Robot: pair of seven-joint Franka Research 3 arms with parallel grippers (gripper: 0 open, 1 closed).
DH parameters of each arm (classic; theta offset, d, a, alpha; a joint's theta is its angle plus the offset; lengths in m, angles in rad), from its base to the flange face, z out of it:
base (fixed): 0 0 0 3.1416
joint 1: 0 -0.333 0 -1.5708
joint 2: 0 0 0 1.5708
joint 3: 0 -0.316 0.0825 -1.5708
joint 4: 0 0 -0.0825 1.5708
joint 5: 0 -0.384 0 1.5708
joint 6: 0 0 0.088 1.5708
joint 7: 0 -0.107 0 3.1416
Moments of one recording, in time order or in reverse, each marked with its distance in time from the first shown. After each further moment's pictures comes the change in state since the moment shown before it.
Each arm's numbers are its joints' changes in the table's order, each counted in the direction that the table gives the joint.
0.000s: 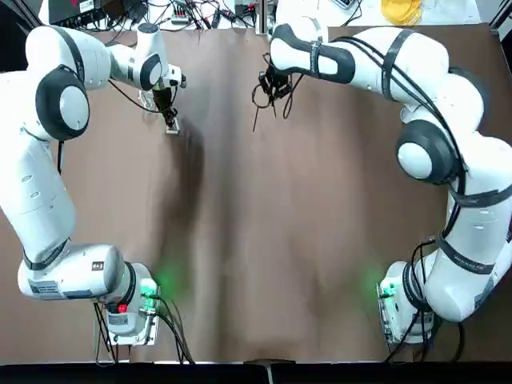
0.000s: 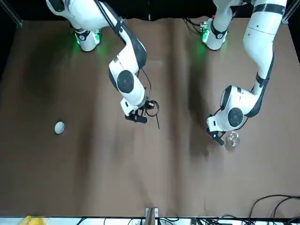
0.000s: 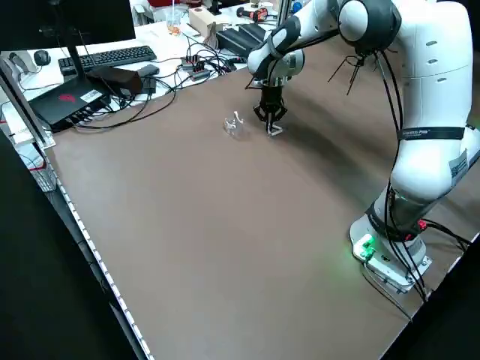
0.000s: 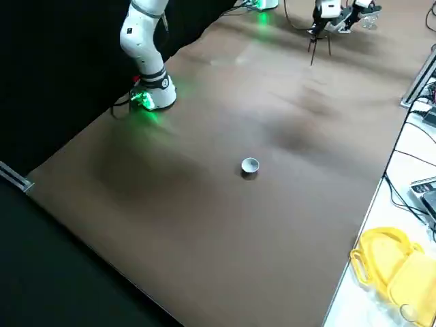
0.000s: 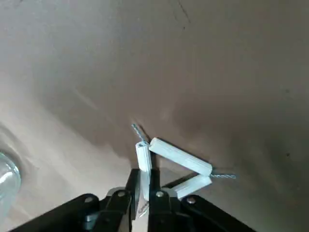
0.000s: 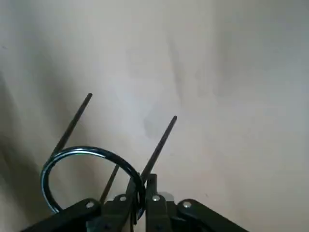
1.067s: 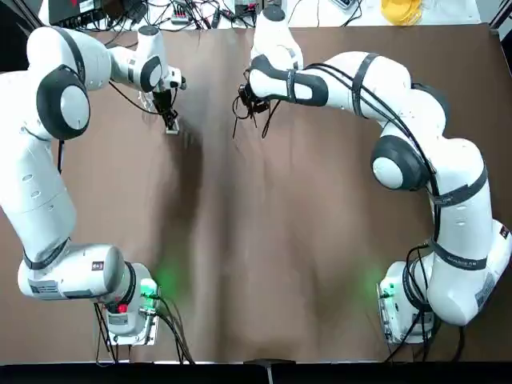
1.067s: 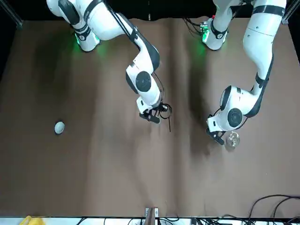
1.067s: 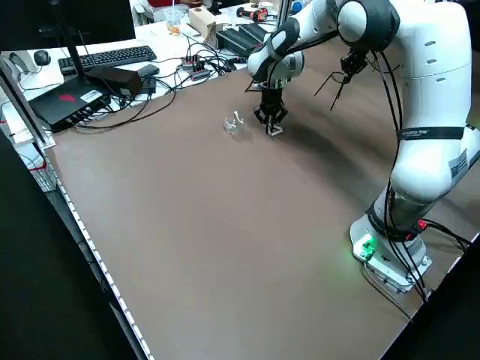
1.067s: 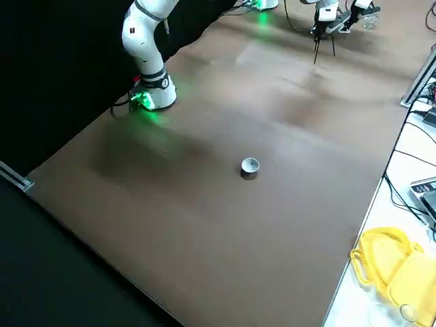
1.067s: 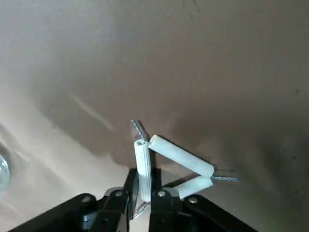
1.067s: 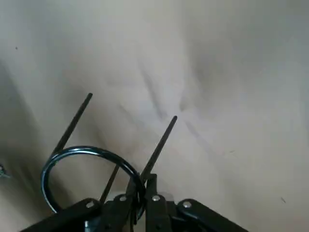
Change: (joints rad) left arm -0.001 -0.008 -0.002 -0.006 0.000 0.001 0.039; right arm -0.104 -0.165 0.004 0.129 0.000 -0.124 -0.216
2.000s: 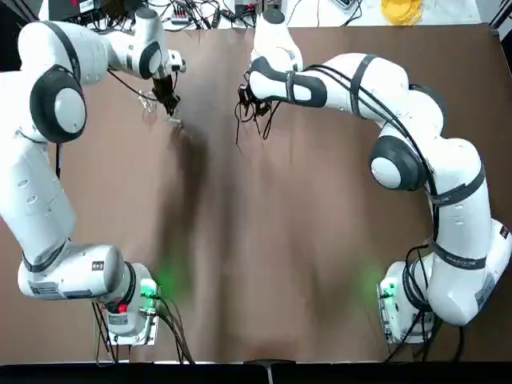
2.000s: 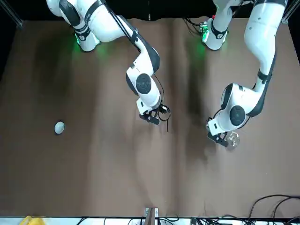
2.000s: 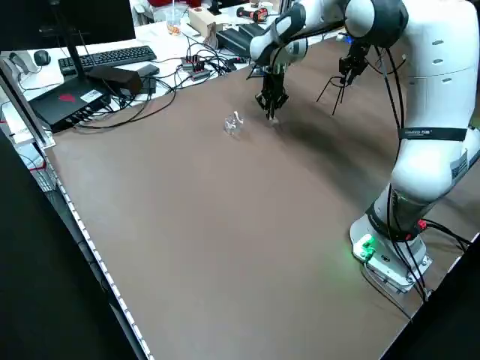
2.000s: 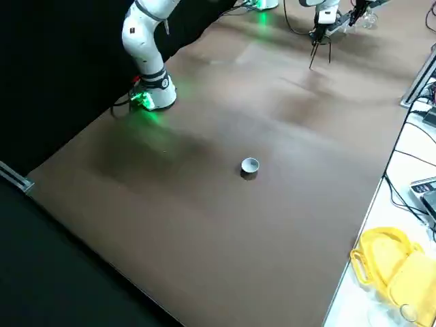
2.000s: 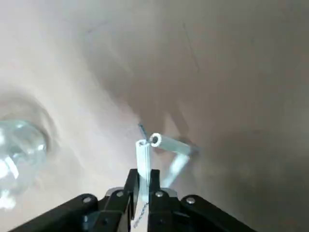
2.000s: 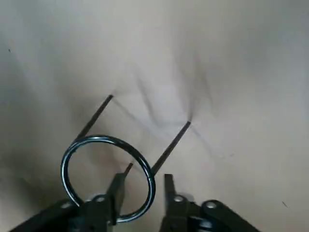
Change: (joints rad) left arm -0.001 0.065 0.032 0.056 0.037 0.067 0.181; right arm 0.000 -0.014 0.004 0.008 0.000 -0.003 -0.003
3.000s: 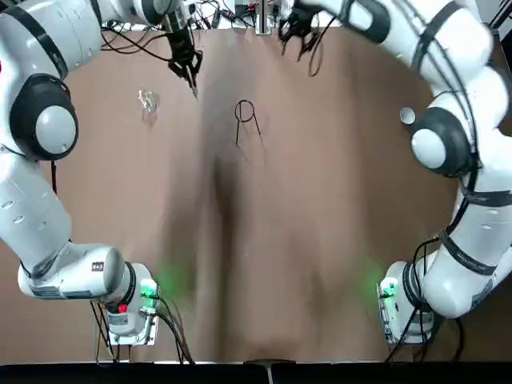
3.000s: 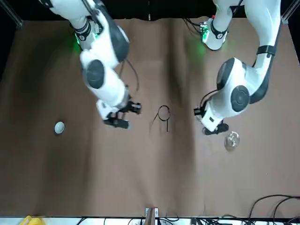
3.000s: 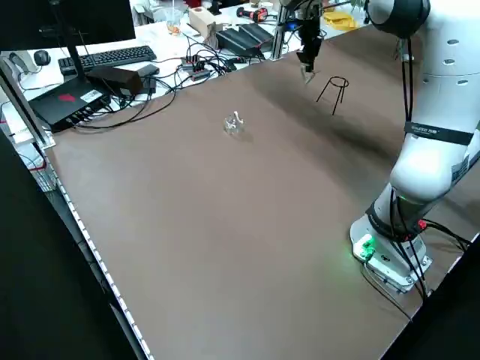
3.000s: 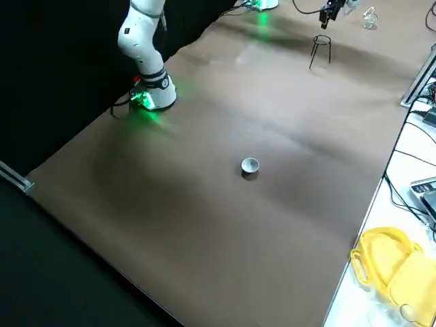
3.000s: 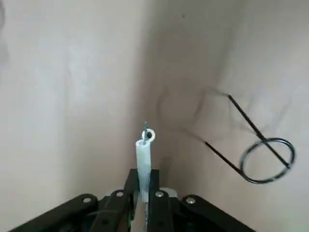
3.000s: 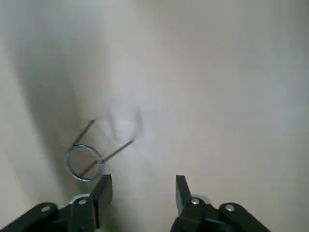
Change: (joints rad) left arm 0.018 0.115 0.183 0.221 0.233 0.355 0.640; right arm 0.216 0.269 0.026 0.045 0.013 0.393 0.313
